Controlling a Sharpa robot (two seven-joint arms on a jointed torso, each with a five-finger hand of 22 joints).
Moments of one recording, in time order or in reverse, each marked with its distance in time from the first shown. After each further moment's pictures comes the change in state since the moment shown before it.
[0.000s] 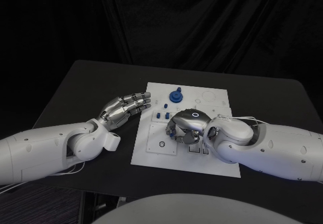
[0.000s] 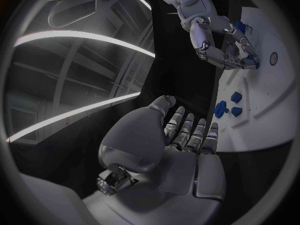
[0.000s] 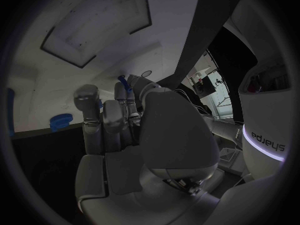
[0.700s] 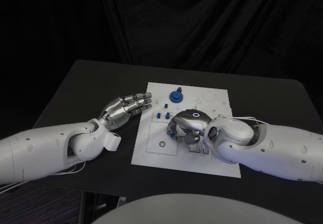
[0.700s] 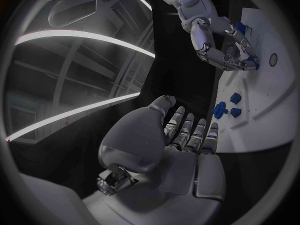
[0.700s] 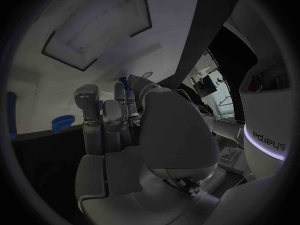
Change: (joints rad) left arm -0.002 0.003 0.000 -0.004 0.000 0.009 -0.003; left_hand 0.000 0.000 0.000 0.000 -0.004 0.000 0.000 0.000 0.000 0.000 0.000 0.000 0.000 0.000 0.000 0.000 0.001 0.000 0.000 0.000 0.000 0.000; right arm -0.002 0.001 0.000 -0.007 0.012 0.007 -0.007; right_hand 0.000 0.000 0.000 0.000 0.000 -0.005 -0.002 -0.005 0.000 0.000 0.000 -0.004 0.000 -0.004 0.004 -0.008 -0.010 0.000 -0.011 0.004 -0.019 0.000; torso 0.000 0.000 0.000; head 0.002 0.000
